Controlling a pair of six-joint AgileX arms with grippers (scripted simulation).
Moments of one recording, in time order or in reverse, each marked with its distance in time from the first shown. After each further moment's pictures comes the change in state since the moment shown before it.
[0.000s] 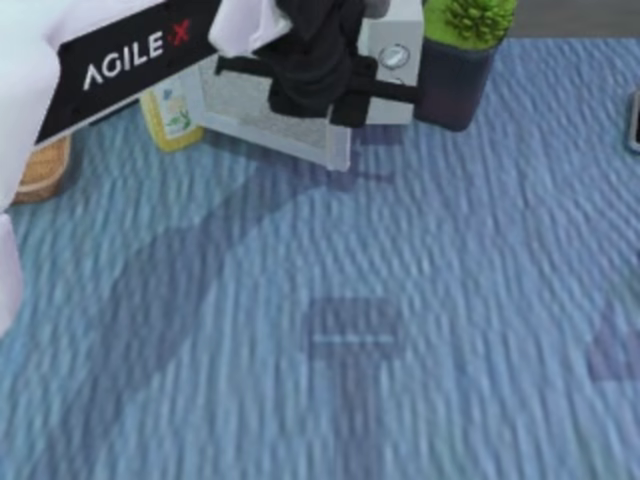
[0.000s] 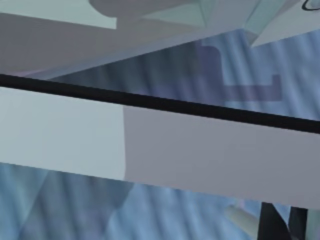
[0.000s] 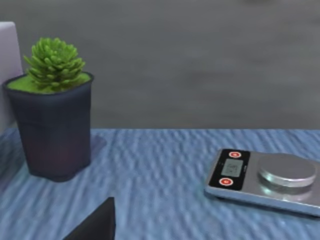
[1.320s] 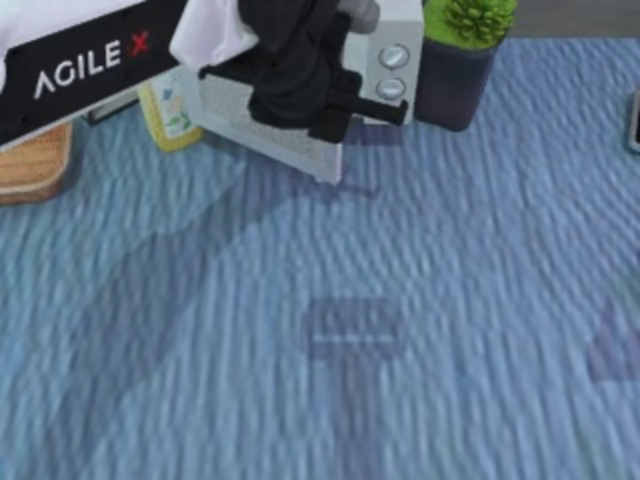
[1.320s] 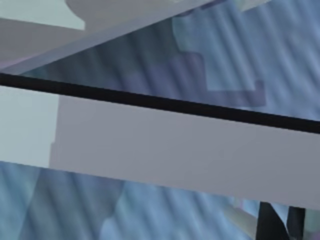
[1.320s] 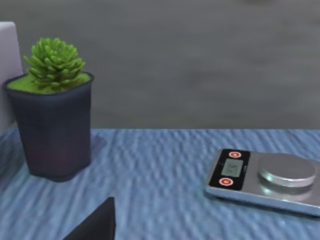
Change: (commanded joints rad) left arm 0.024 -0.097 -0.148 0.066 0.066 0.118; right arm 0.000 0.000 0.000 0.000 0.000 0.000
